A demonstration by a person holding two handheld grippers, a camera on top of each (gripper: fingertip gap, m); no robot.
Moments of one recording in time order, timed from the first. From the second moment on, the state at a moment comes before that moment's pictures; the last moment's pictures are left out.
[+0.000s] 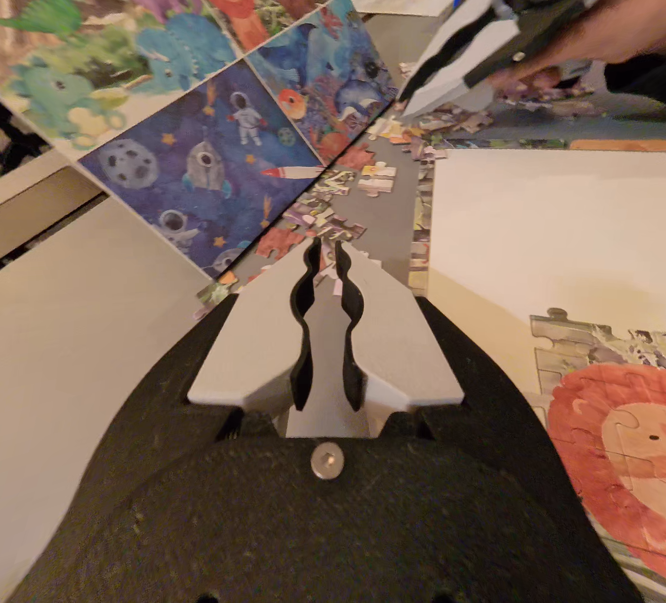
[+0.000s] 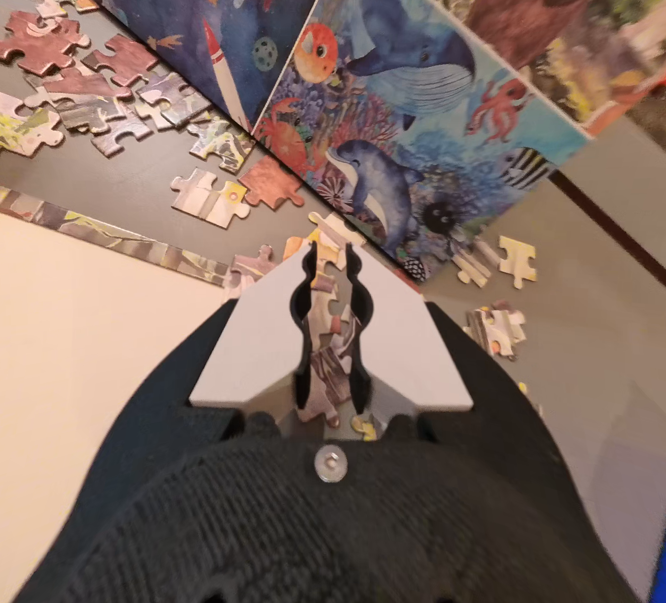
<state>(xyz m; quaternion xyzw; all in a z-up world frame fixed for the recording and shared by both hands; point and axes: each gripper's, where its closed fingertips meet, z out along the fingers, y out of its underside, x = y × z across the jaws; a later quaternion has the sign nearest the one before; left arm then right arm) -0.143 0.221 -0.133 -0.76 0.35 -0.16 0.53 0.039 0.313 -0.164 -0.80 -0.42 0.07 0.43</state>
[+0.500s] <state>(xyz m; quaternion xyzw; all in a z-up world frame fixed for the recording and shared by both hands) -0.189 0.243 -0.132 -0.78 0.27 -0.19 0.53 0.061 0.312 -0.109 -0.74 -0.30 0.18 0.58</state>
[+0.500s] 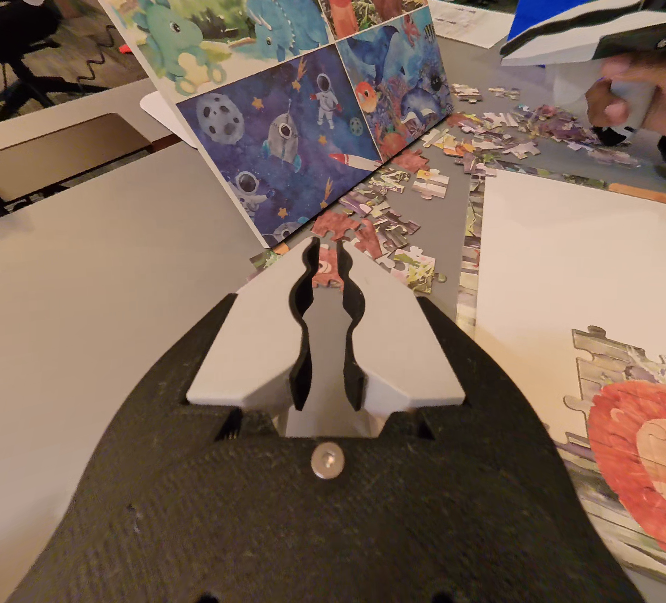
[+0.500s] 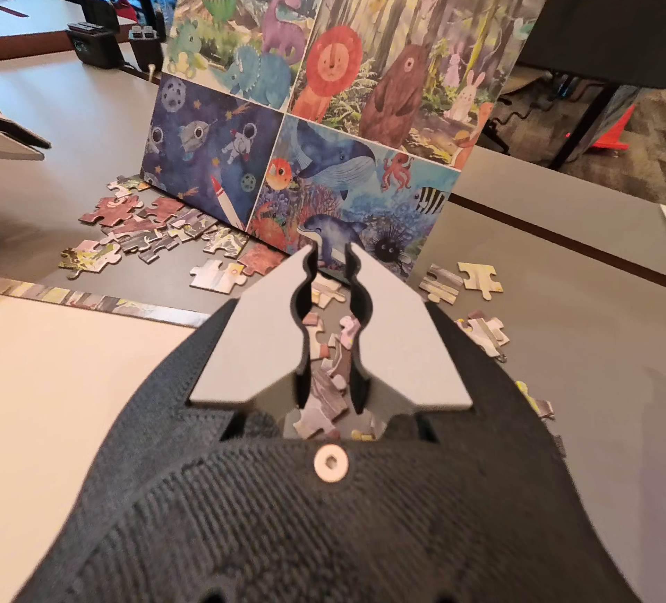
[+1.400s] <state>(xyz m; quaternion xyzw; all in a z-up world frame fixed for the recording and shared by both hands) -0.179 0.245 -0.180 -0.86 0.28 -0.22 0.37 0.078 0.300 -0.052 -0.69 -0.27 0.17 0.65</state>
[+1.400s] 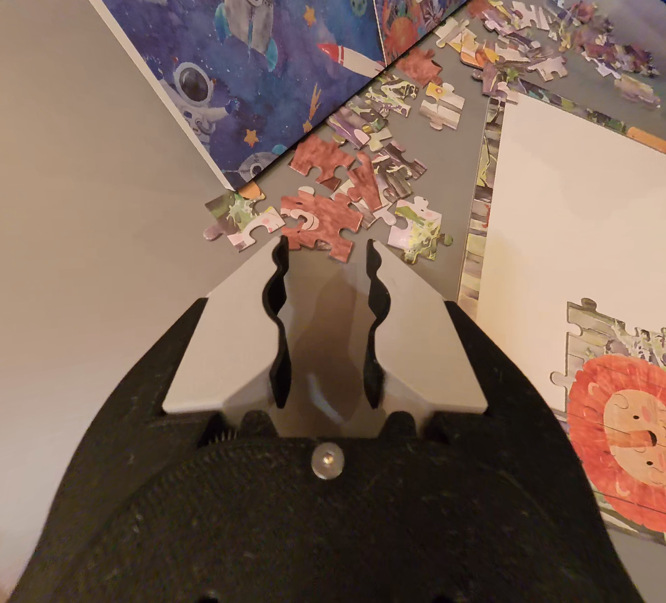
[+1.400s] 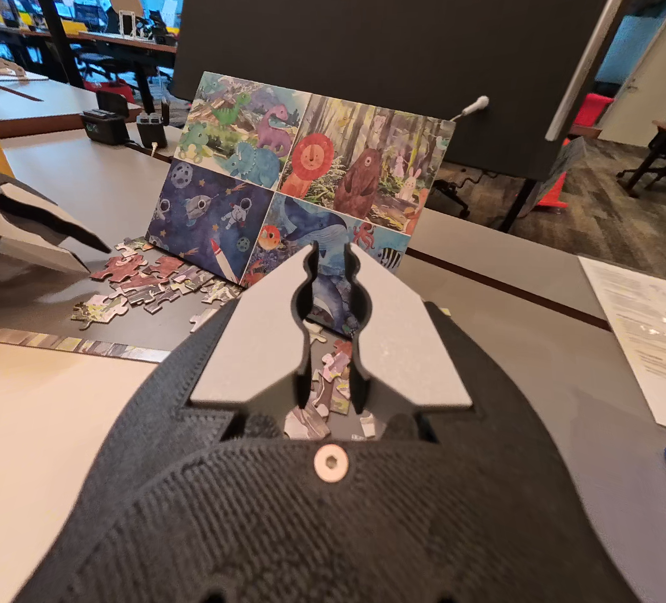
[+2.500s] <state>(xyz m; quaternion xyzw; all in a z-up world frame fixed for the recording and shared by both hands) -0.139 0.216 -0.155 -0.78 0.40 -0.17 0.45 0.059 0.280 -0.071 -0.69 -0.30 0.22 0.62</state>
